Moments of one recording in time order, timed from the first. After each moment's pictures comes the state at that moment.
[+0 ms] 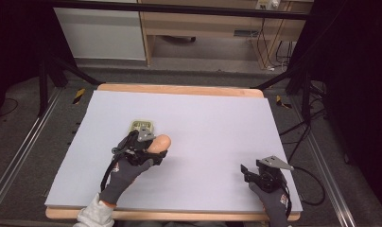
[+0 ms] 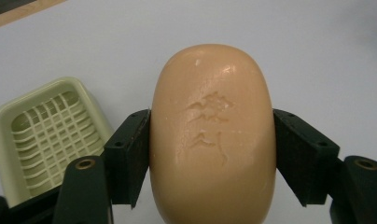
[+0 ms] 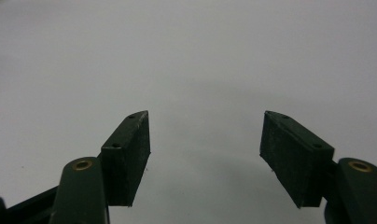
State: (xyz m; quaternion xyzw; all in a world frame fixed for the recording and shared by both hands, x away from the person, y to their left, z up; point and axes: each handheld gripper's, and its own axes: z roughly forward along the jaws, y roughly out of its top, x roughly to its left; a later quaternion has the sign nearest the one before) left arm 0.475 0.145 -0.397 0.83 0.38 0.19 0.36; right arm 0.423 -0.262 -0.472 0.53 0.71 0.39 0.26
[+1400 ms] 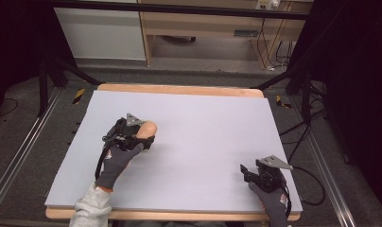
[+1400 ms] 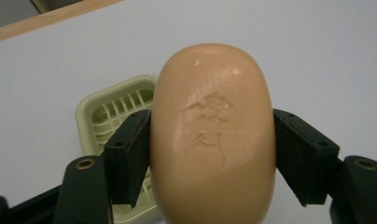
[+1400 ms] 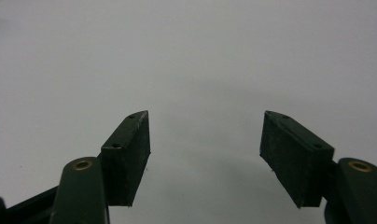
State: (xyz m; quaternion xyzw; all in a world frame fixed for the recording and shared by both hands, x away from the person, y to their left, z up) left arm 0.516 0.177 -0.399 0.80 0.44 0.21 0.35; right arm 0.424 -0.261 -0.473 0.53 0.71 0.38 0.26
